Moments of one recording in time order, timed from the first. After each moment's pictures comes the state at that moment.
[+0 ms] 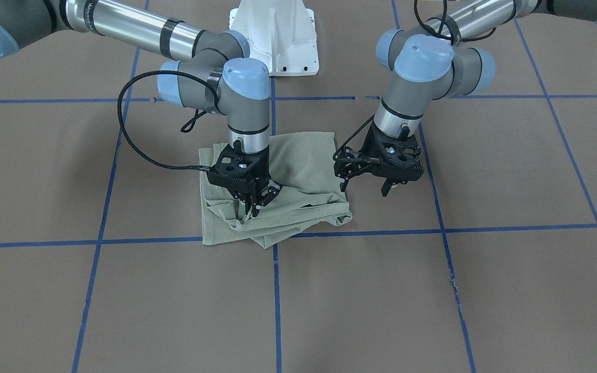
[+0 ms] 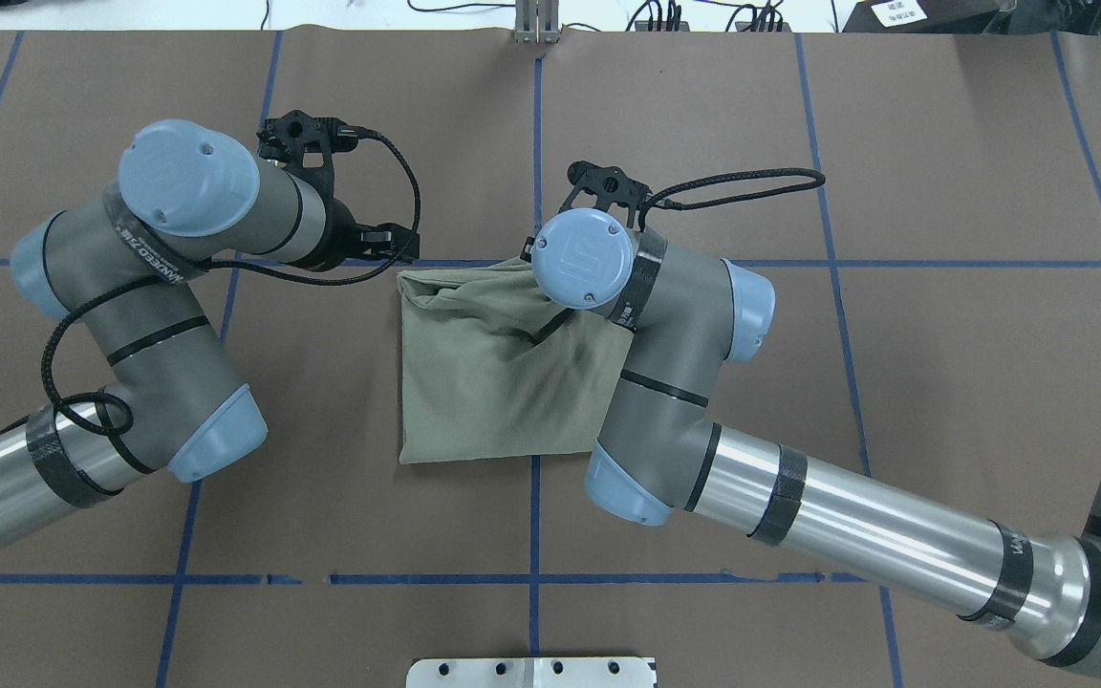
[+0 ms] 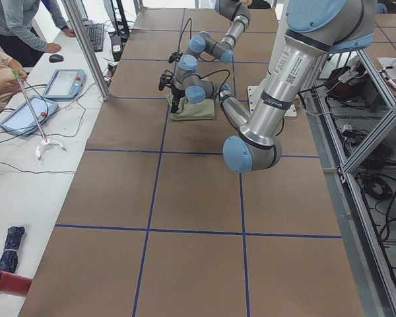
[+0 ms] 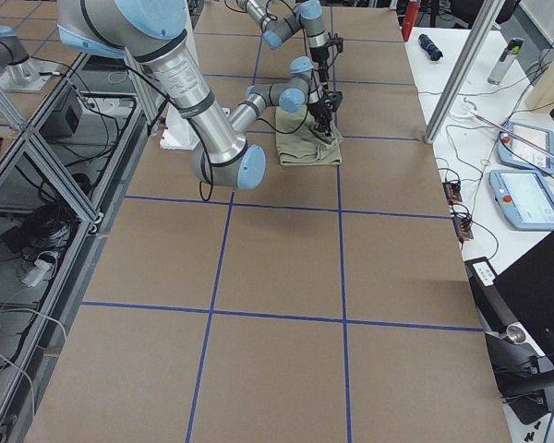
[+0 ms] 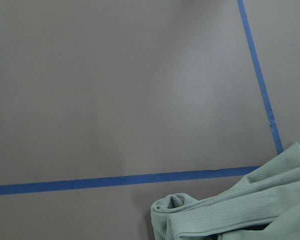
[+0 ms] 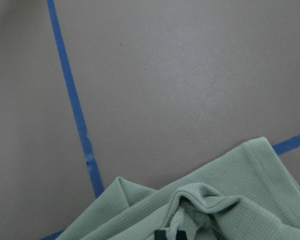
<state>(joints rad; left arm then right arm) -0.69 -2.10 -1.68 -1.92 -1.82 -1.10 0.52 -0.77 1.40 -1.39 1.49 1.60</state>
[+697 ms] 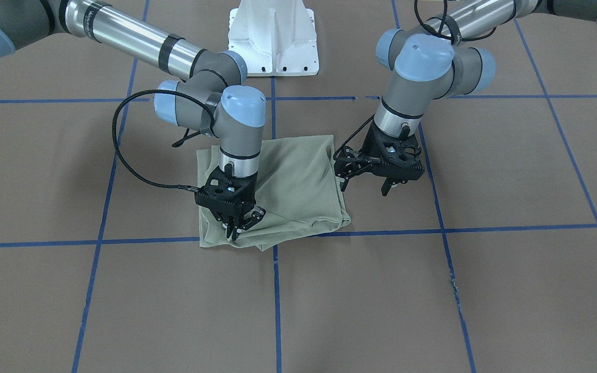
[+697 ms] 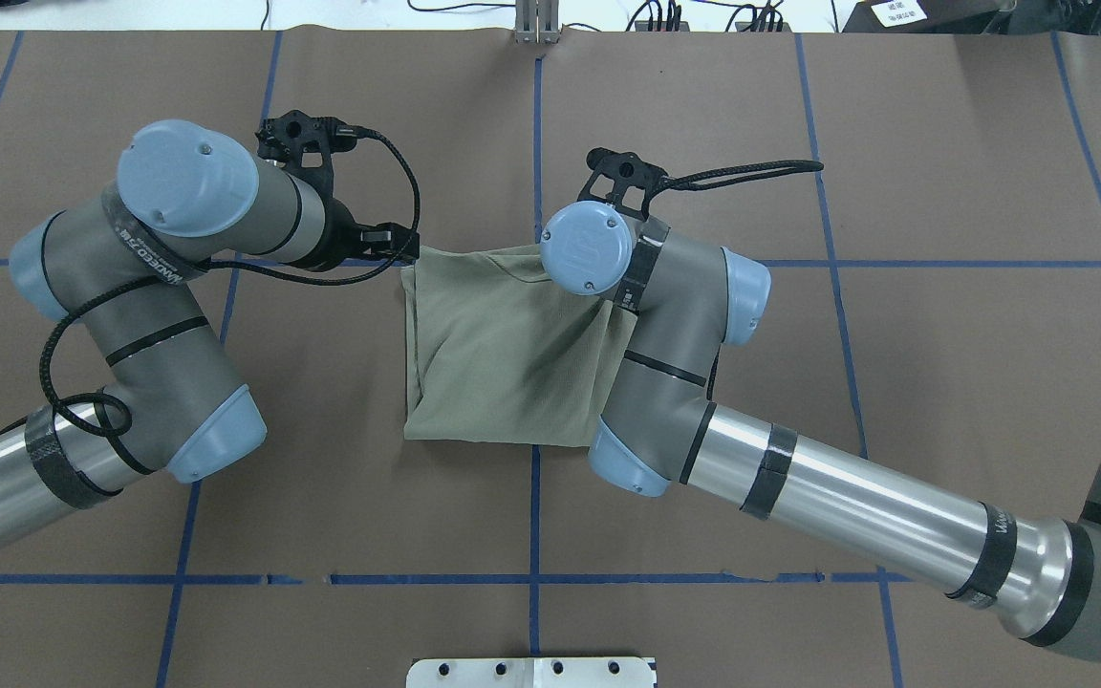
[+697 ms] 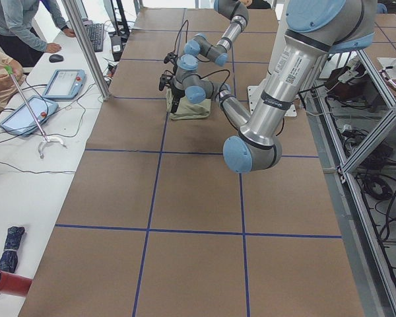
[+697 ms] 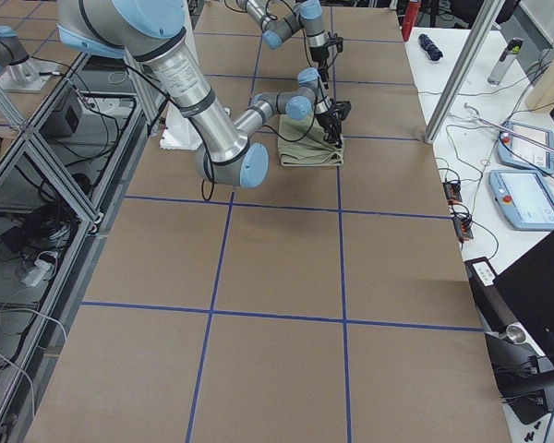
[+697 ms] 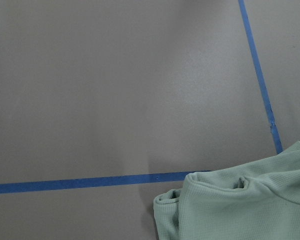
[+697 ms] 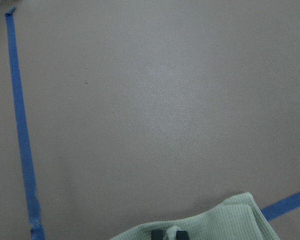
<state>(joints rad) -0.69 -2.10 -1.69 -1.92 -1.82 -1.11 0.53 -0.74 1.29 -1.39 1.39 1.55</state>
